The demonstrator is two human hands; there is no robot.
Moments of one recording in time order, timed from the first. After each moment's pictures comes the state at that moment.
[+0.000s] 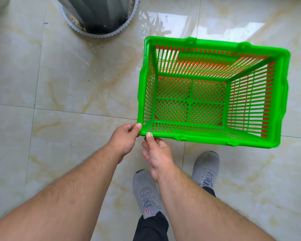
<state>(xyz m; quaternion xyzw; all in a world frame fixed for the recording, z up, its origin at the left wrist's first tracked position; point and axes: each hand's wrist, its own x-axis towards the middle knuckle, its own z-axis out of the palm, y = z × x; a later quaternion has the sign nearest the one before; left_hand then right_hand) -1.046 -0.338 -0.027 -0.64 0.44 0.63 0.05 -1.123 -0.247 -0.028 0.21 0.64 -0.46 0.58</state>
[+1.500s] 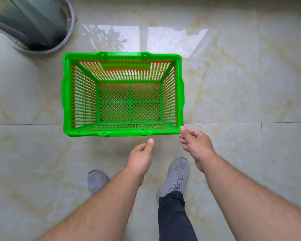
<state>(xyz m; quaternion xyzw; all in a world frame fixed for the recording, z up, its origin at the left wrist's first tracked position) -1.275 -0.122 0.062 -0.66 0.32 0.68 0.05 -1.438 -0.051 0.072 0.05 0.81 -0.35 0.46</state>
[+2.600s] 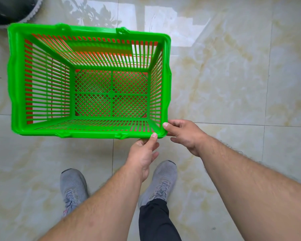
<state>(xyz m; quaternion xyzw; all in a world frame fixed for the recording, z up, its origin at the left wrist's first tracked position) -1.371 -0.084 -0.024 -0.66 0.16 0.74 -0.05 -1.526 -0.055 -0.019 -0.07 0.70 -0.28 0.65</state>
